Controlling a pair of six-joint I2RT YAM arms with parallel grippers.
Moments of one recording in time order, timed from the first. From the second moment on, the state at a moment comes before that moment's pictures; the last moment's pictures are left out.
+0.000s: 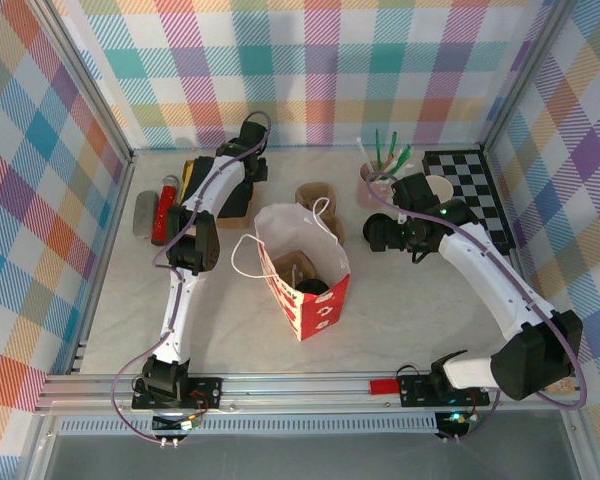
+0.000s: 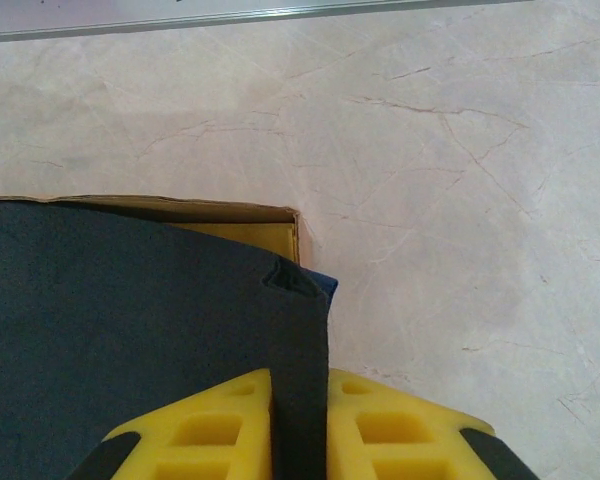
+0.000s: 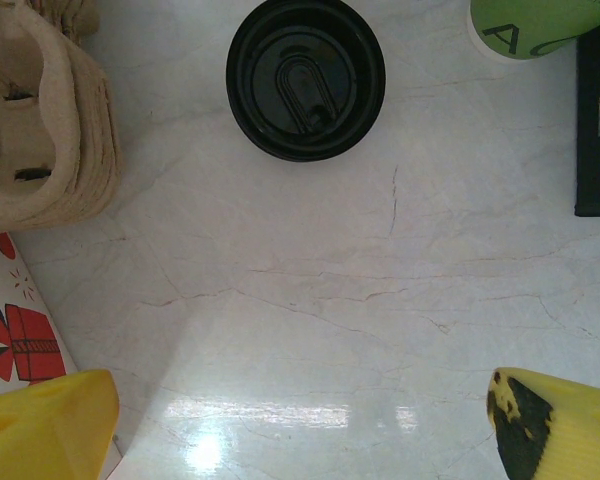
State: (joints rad) left arm -0.27 2.57 2.43 -0.84 -0.23 -0.18; right arm 0.40 1.33 1.26 -1.05 0.12 0.33
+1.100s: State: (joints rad) left arm -0.28 2.52 2.43 -0.84 -0.24 -0.18; right arm 0.40 1.33 1.25 -1.05 0.10 0.34
